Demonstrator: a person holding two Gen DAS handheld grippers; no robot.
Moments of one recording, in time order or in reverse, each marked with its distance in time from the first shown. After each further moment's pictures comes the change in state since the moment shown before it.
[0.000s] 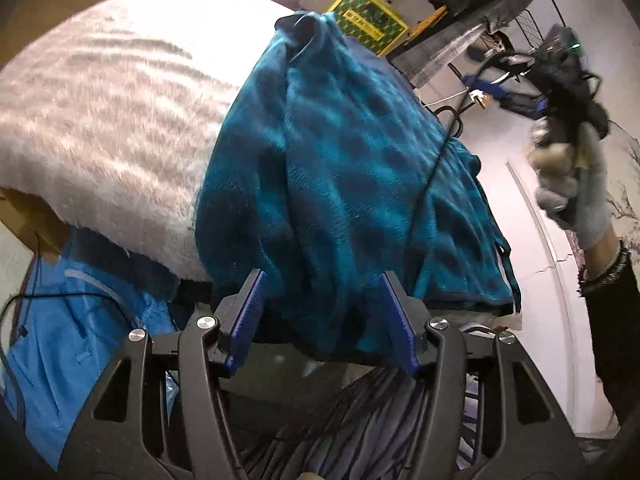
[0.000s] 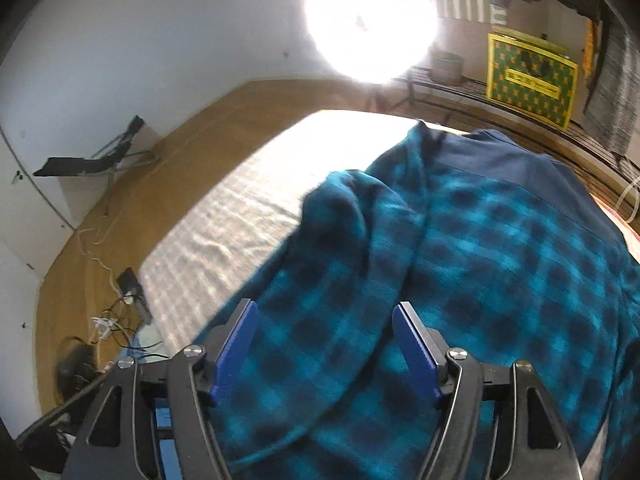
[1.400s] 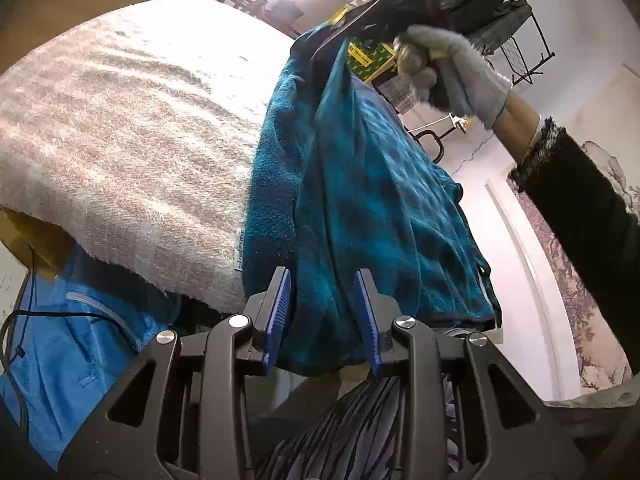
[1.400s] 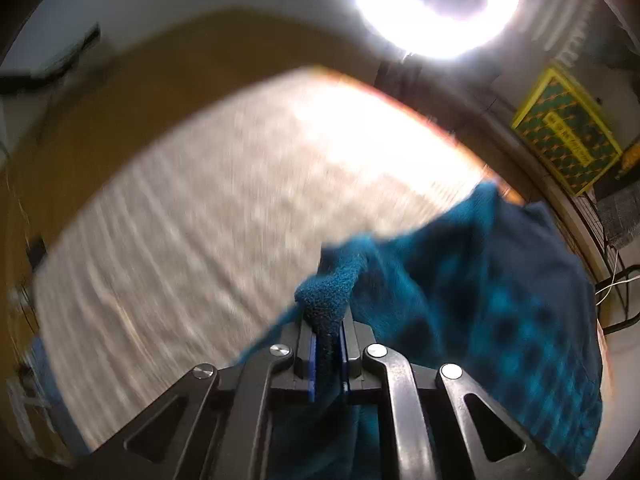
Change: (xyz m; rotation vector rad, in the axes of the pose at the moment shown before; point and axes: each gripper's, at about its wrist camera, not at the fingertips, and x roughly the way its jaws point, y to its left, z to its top) left arm -0.027 0.033 0.016 -0.001 -0.078 -0.088; right arm 0.183 0.042 0.154 -0.169 0.176 -0.269
